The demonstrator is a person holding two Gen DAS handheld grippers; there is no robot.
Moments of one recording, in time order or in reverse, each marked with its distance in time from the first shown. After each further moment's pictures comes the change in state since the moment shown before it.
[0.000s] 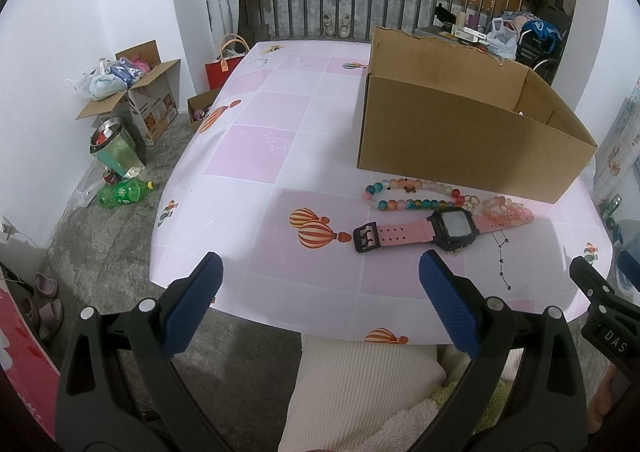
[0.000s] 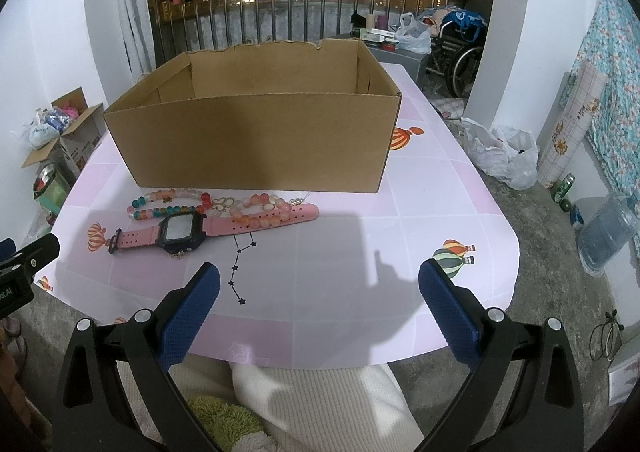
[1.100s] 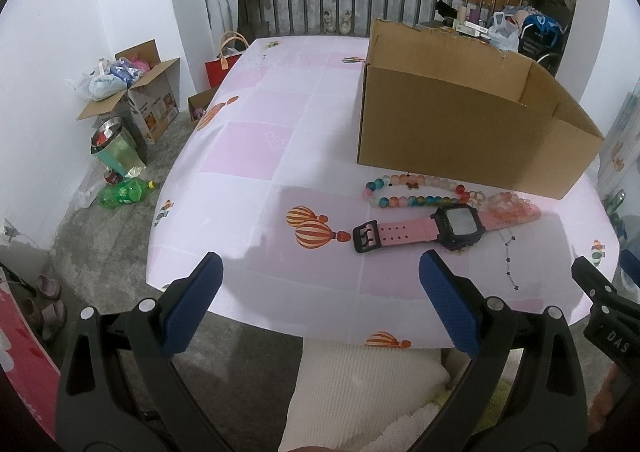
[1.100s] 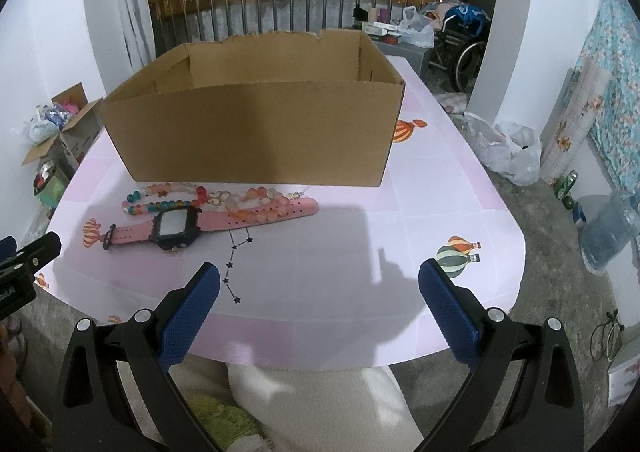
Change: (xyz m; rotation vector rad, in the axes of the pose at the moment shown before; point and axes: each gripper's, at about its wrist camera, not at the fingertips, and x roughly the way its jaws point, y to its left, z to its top) left arm 0.010 -0.004 -0.001 0.011 0.010 0.016; right arm 0.018 0.000 -0.004 -0.001 0.027 0.007
